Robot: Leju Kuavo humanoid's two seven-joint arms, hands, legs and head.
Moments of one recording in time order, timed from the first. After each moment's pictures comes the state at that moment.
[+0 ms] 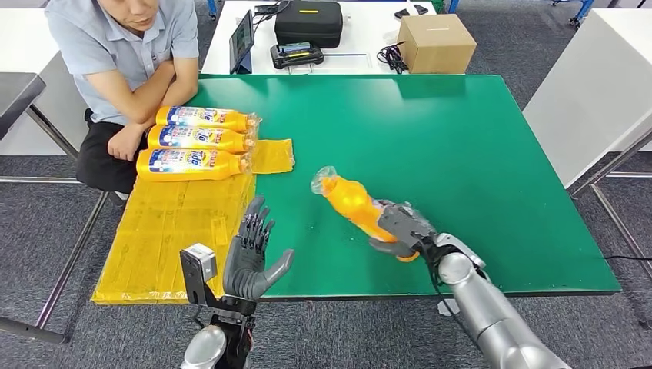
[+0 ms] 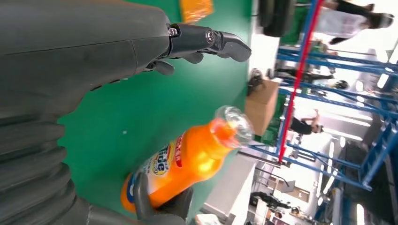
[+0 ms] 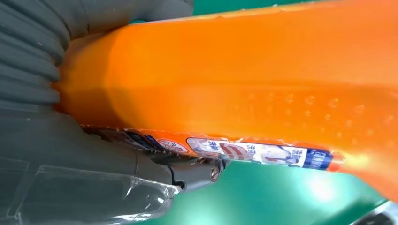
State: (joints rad) left arm -0.02 -0.30 -0.34 -1.33 0.15 0.18 -0.33; right arm -0.41 -0.16 0.41 -0.96 0.32 0.23 -0.33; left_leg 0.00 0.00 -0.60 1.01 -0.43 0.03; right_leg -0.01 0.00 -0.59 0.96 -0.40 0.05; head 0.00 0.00
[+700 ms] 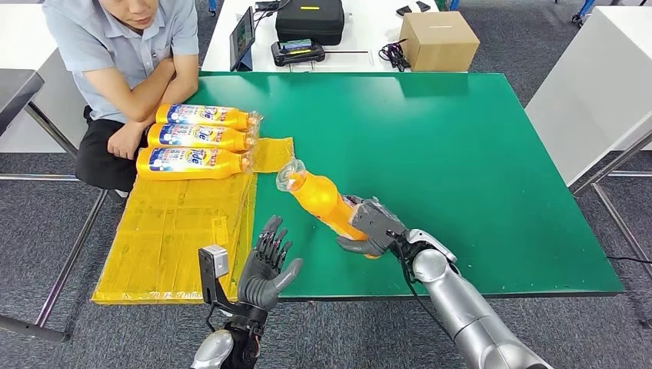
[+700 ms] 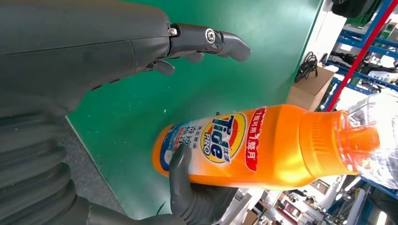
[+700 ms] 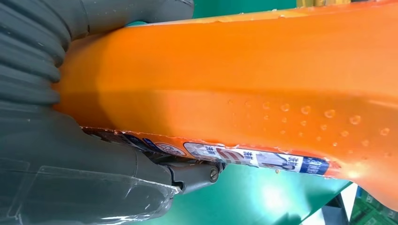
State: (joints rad) left arm -0.05 -0.31 -0.35 -1.18 0.32 0.11 -0.28; right arm -0.44 -0.08 0.48 -1.01 0.26 0.26 -0.36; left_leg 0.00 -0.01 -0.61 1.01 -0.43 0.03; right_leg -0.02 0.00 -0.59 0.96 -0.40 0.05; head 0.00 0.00
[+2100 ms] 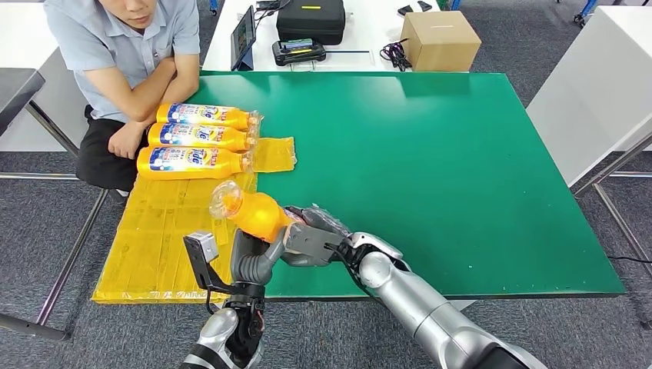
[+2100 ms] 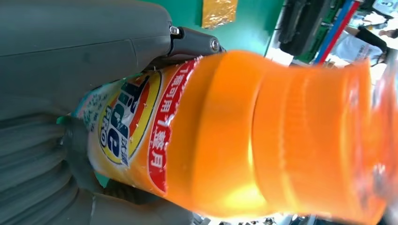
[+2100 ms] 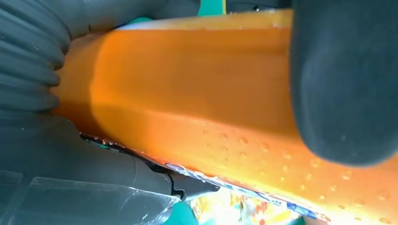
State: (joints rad) left arm -0.16 -0.33 -0.35 -1.11 0.35 0.24 -0.44; right arm -0.54 0.05 0.78 -0.90 0.25 0.18 -0.33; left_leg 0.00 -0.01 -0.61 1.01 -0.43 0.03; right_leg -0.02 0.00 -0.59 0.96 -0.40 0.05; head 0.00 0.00
